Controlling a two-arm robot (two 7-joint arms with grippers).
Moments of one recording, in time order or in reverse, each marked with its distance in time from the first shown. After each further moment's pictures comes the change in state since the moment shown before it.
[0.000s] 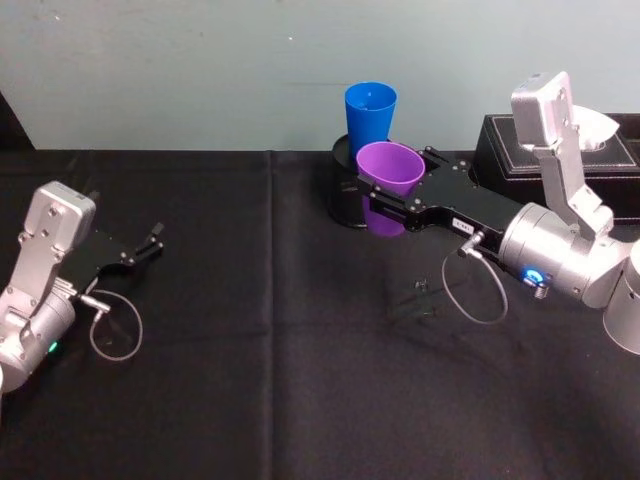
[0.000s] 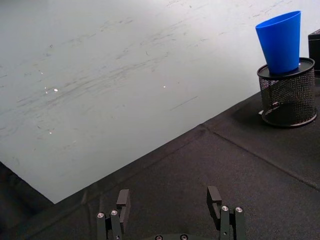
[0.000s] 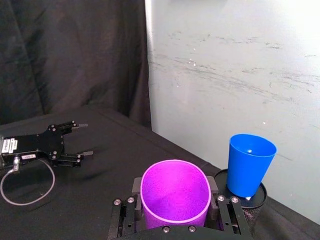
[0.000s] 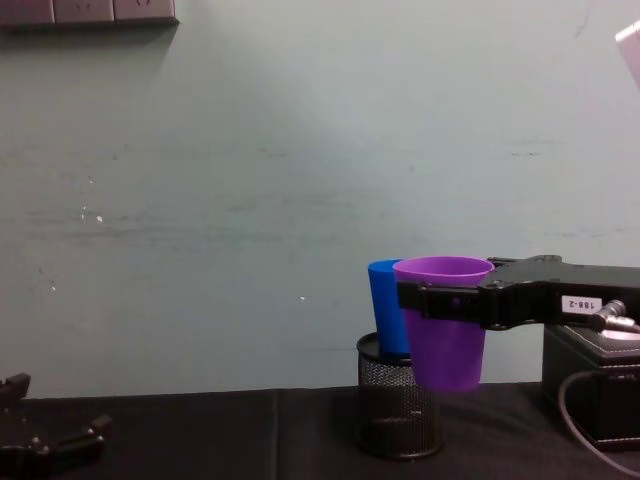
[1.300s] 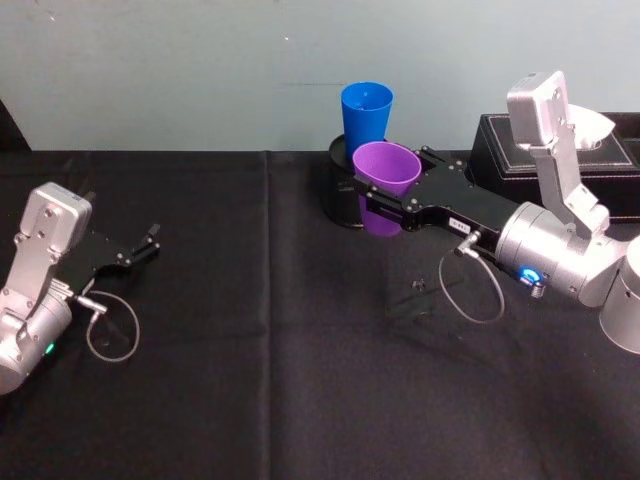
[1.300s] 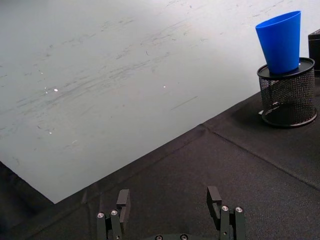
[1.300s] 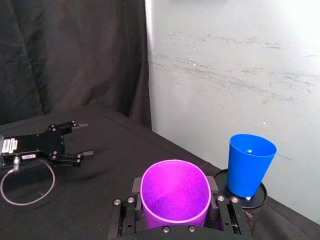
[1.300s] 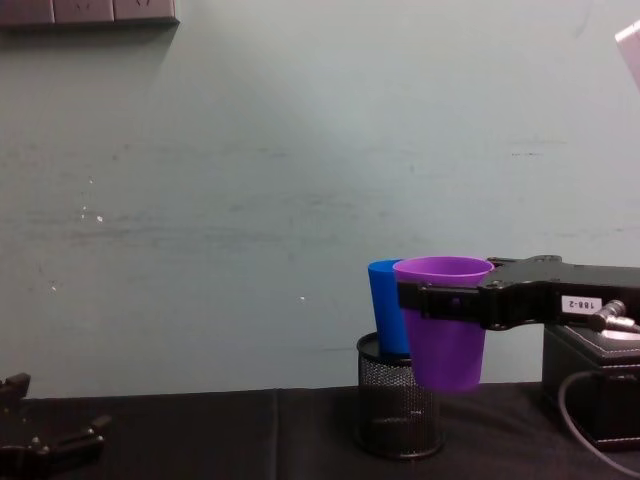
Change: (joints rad) left arm 0.000 0.000 0.000 0.000 0.000 0.000 0.000; right arm 0.000 0.000 0.000 0.000 0.000 0.000 0.000
